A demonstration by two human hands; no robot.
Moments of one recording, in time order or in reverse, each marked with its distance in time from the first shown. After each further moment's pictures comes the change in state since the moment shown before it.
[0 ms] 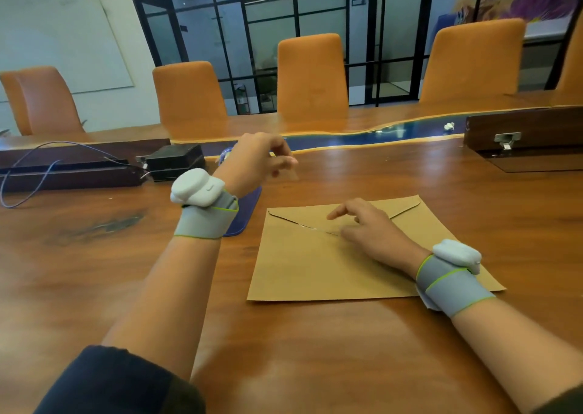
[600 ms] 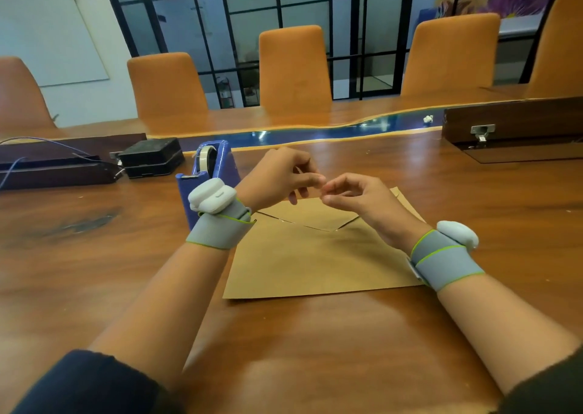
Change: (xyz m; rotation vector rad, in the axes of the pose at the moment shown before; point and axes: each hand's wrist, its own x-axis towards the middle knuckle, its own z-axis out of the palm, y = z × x) left_hand -0.001 0.036 0.053 -0.280 -0.177 0.067; right_hand 0.004 0.004 -0.029 0.539 0.069 0.014
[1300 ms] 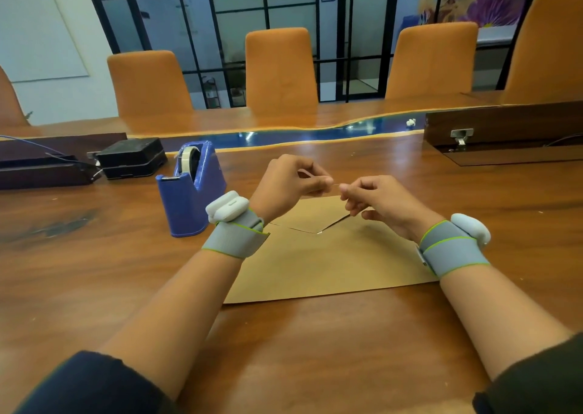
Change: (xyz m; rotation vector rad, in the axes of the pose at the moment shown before) left_hand 0.008 0.010 0.037 -0.315 0.120 -0.065; right_hand -0.001 0.005 -0.043 -0.078 0.053 0.230
